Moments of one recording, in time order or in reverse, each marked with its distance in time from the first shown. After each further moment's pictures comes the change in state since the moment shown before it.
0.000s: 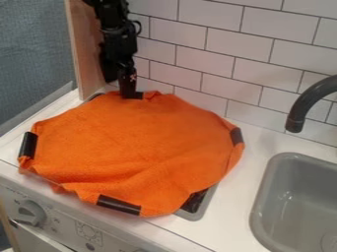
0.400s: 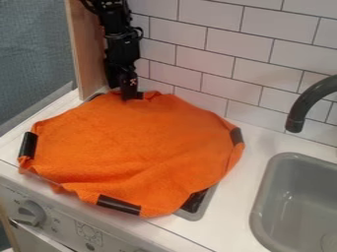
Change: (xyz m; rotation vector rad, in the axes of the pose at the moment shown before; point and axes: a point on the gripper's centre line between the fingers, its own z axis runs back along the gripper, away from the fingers) arm 0.004 0.005 -0.011 -0.039 0.019 -0.052
